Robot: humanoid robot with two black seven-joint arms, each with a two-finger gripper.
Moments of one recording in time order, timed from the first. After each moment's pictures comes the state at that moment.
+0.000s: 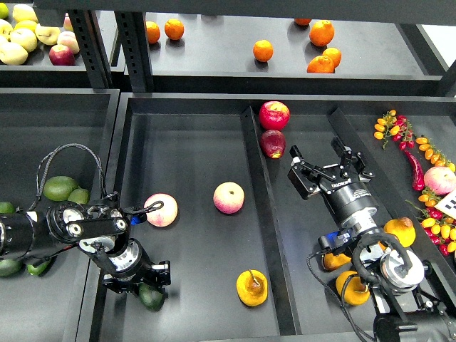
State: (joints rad) left arm -0.95 0.13 0.34 -0.79 0.43 -0.49 0.49; right arm 0.09 0.01 1.39 1.31 0.34 0.12 -0.23
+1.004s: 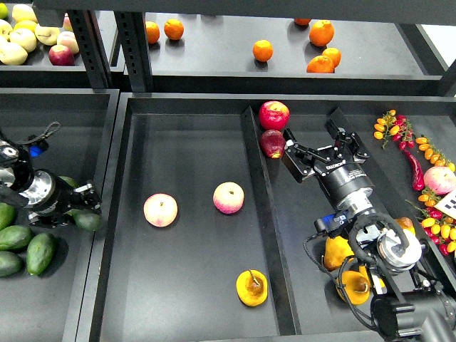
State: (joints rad) left arm -1.02 0.60 0.10 -0.89 0.42 -0.49 0.49; right arm 0.18 0.02 1.37 1.31 0.34 0.07 -0.23
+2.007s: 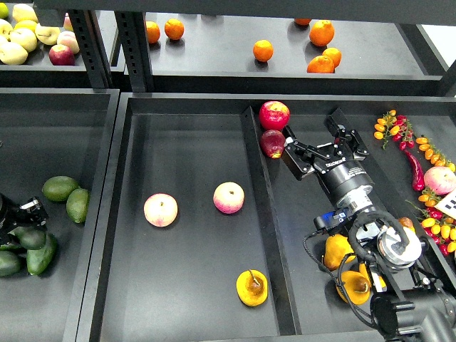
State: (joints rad) left arm -0.89 0.68 0.10 -0.80 0.44 -0.49 0.49; right arm 0.19 0.02 1.37 1.31 0.34 0.07 -0.23
